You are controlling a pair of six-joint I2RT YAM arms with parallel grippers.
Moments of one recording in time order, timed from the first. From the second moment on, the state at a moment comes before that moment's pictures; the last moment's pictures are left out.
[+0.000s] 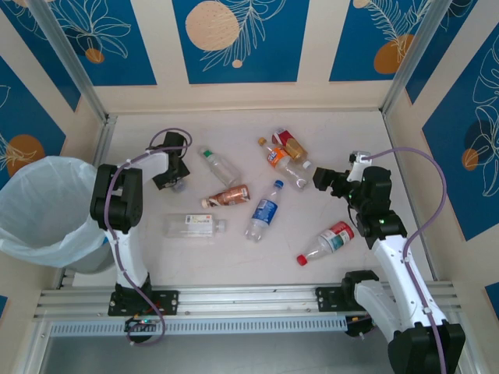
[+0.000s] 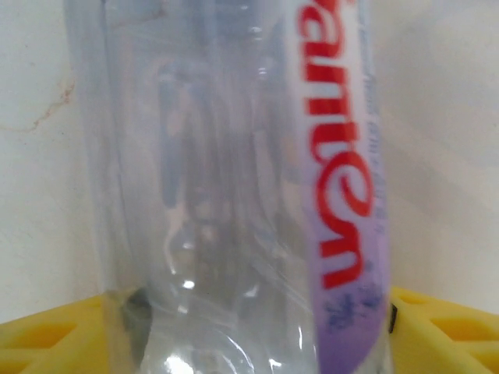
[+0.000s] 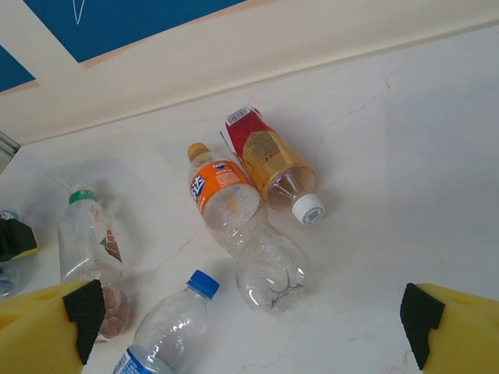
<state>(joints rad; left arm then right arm) -0.18 1.99 1.32 -0.56 -0.26 -0.72 0.08 0.80 0.65 -0.26 -0.19 0.31</state>
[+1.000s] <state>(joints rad) -0.35 1.58 1.25 -0.59 -0.15 -0.45 0.25 0.83 0.64 -0.20 -0.25 0.39</state>
